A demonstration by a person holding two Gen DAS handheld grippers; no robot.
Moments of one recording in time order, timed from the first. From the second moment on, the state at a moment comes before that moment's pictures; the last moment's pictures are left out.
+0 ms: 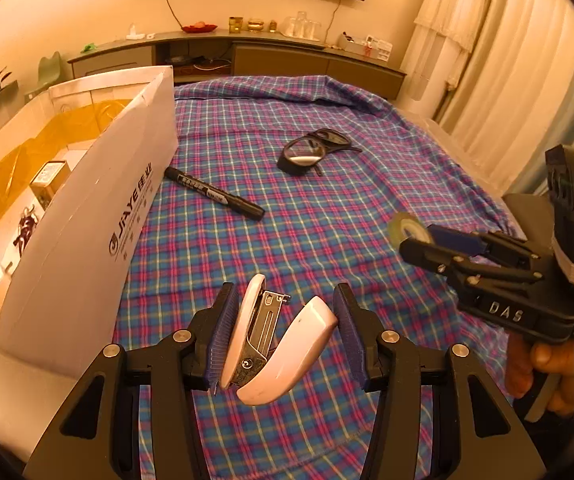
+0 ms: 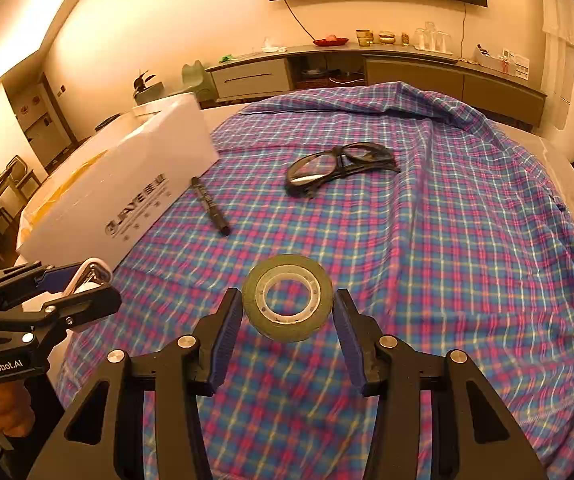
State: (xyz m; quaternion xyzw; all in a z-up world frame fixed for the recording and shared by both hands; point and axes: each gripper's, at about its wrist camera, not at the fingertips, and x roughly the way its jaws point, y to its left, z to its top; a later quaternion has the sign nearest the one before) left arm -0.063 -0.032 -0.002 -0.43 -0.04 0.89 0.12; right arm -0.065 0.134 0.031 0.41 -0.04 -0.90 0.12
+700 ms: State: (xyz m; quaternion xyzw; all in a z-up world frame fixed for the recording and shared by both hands) left arm -0.011 -0.068 0.037 -0.39 -0.07 0.91 0.14; right arm -0.013 0.066 0.044 0.41 -0.05 -0.89 0.19
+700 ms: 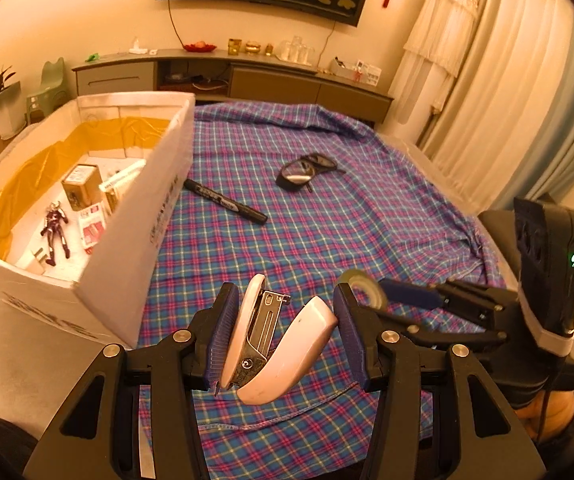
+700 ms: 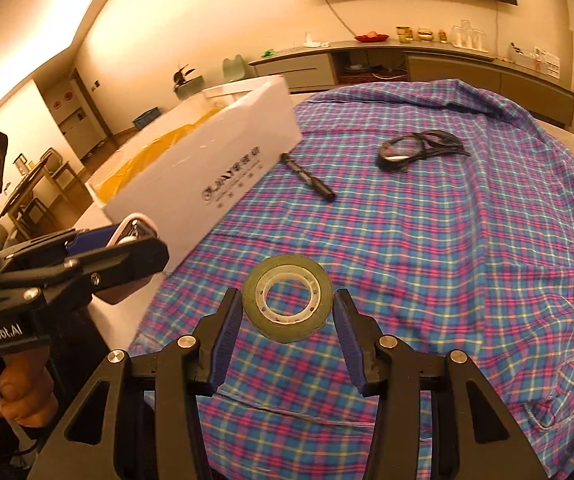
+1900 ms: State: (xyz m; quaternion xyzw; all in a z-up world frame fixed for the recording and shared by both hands) left arm -0.021 -0.190 0.113 -0.32 -0.13 0.94 0.09; right arm -0.066 -0.037 0.137 0.35 0.04 -0.90 0.27
